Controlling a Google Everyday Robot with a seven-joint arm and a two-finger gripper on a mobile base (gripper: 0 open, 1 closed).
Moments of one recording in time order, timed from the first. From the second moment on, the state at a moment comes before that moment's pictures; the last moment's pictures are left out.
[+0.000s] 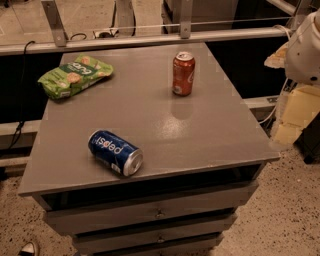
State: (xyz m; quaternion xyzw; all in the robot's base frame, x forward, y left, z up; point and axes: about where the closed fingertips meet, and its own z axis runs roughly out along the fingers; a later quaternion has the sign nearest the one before) arm 0.438 -0.216 0.977 -0.60 0.78 -0.04 0.16
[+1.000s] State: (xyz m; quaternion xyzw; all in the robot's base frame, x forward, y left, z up) arm 0.509 -0.120 0.986 -0.62 0.74 0.01 0.24
